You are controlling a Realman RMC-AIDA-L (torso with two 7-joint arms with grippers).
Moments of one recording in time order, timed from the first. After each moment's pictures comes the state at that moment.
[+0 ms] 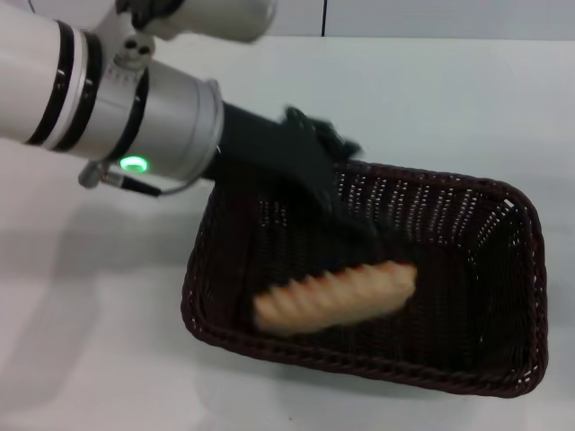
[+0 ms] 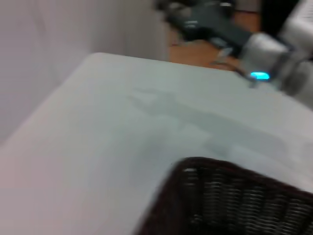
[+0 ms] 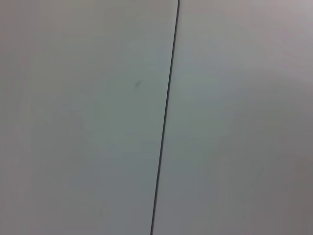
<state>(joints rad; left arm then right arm) -0.41 -2.06 -1.59 -1.79 2.13 -1.46 0.79 0.30 2.08 1.08 0.34 -2.14 -1.41 -0.27</state>
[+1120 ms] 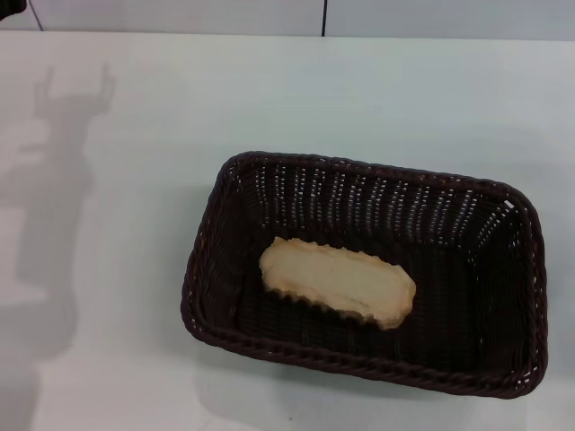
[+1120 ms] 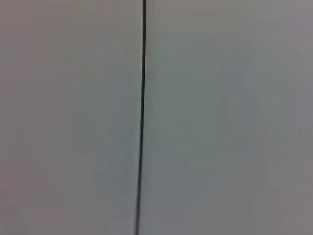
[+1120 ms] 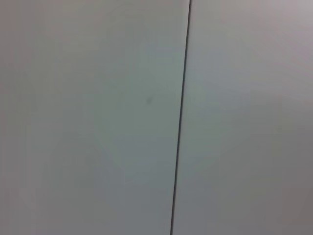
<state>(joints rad) -0.23 -2.06 -1.40 -0.94 2.43 0.63 0.30 0.35 2.07 1.08 0.35 -2.14 -1.41 -0.27</state>
